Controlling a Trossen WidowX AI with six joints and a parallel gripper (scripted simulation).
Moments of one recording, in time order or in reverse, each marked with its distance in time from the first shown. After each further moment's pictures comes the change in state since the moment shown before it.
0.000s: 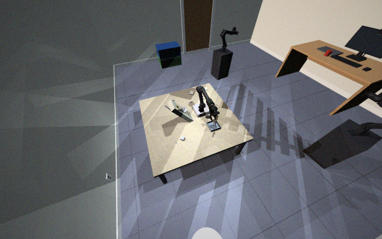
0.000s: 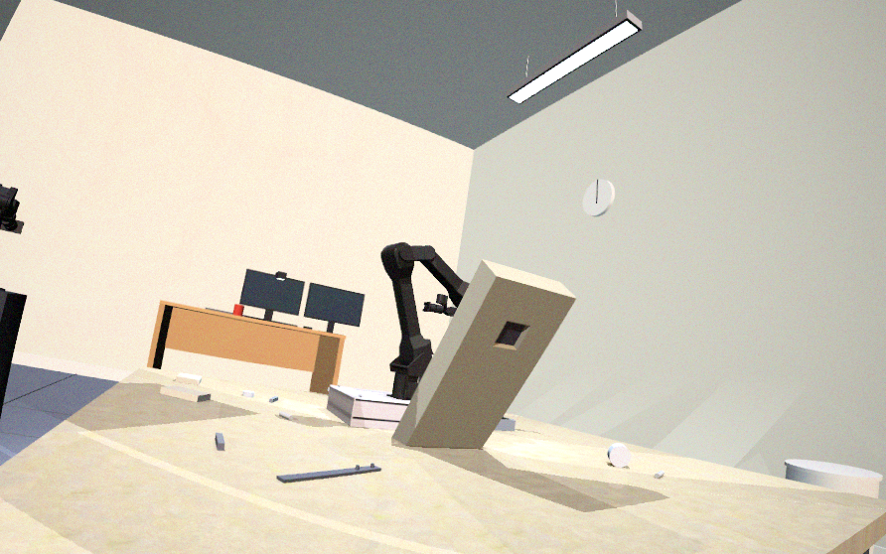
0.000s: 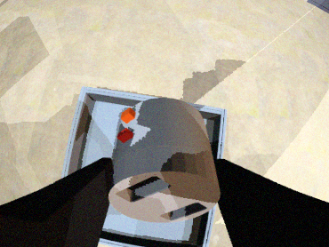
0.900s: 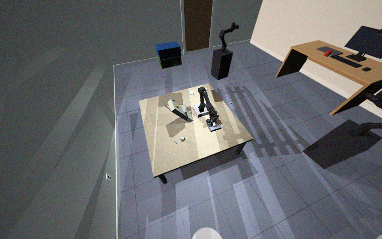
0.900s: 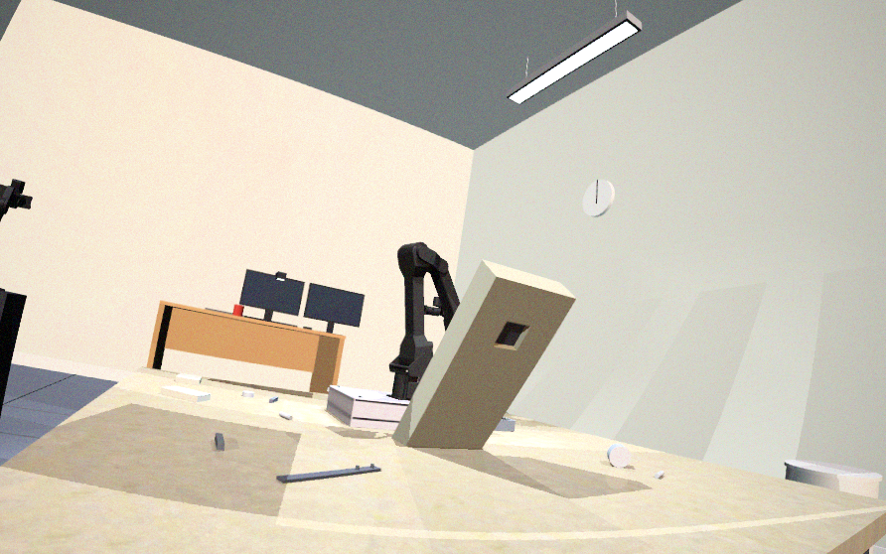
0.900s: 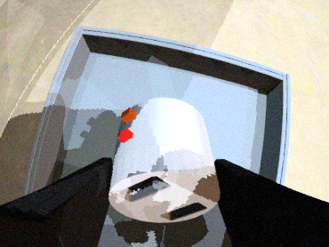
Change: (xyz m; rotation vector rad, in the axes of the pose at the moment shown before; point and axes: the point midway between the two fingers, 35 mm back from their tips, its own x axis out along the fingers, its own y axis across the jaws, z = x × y) arm 0.072 0.015 -0.049 -0.048 0.011 0.031
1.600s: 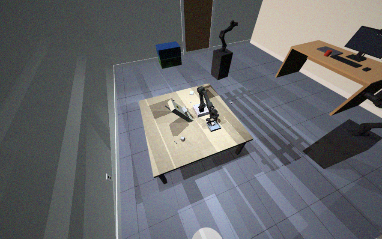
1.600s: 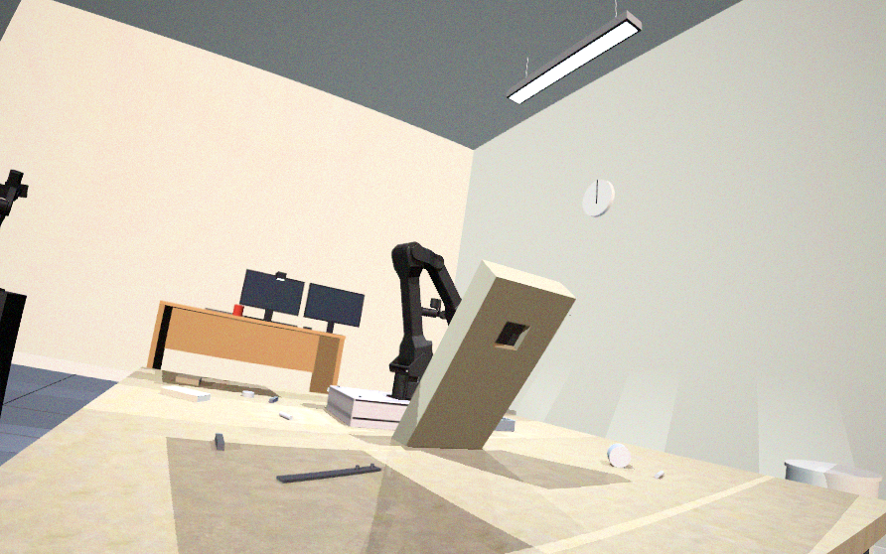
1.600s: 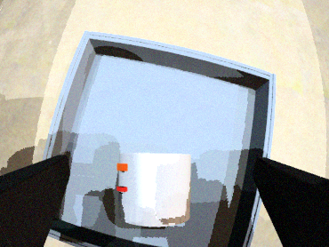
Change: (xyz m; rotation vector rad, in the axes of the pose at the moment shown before) arm -0.021 0.000 0.008 0.001 0.035 -0.001
